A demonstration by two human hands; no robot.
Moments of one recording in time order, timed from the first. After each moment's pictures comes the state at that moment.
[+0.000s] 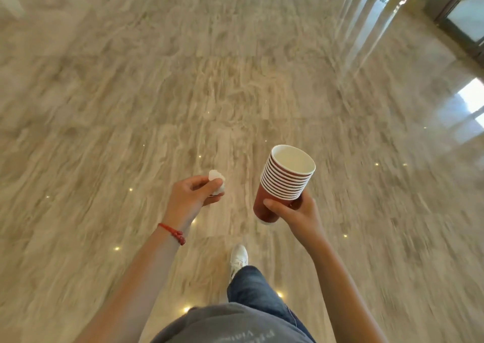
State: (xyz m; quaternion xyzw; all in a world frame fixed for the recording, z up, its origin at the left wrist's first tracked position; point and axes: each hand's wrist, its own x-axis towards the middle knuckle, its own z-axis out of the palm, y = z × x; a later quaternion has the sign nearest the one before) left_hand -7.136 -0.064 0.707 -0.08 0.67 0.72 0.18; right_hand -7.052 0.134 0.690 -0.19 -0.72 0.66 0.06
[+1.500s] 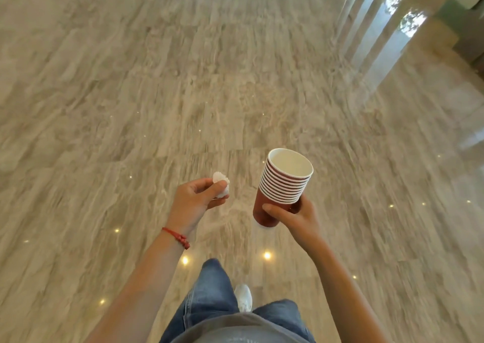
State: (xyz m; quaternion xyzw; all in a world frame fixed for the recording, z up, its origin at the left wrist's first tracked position) left_hand -8.220 0.421 0.726 -0.05 0.66 0.72 0.20; right_hand -8.131 0.610 0.711 -0.21 -0.71 0.67 0.05
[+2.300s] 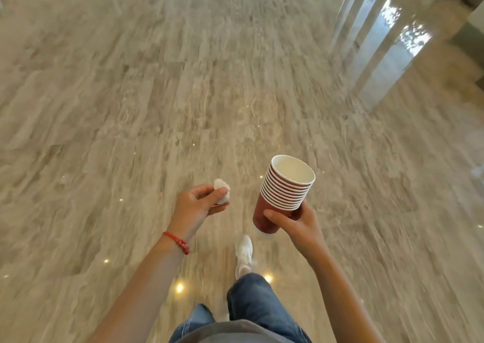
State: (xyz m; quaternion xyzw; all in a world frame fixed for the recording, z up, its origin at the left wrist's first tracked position) left_hand -8.850 0.631 0.732 -0.06 0.66 0.71 0.22; right_hand -8.749 0.815 0.718 -0.22 -0.70 0.68 0.06
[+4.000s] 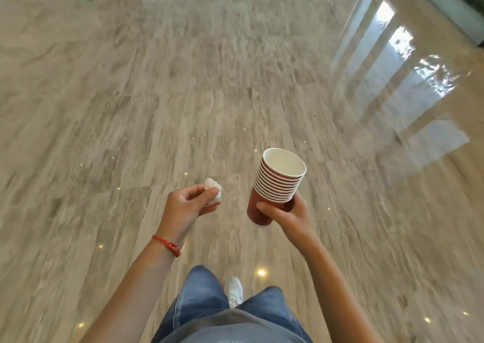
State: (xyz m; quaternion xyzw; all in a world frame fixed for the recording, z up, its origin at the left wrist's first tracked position) left_hand -10.078 1.102 0.775 -0.04 0.66 0.72 0.21; right_hand -9.992 1.294 0.765 -0.22 -0.71 0.67 0.07
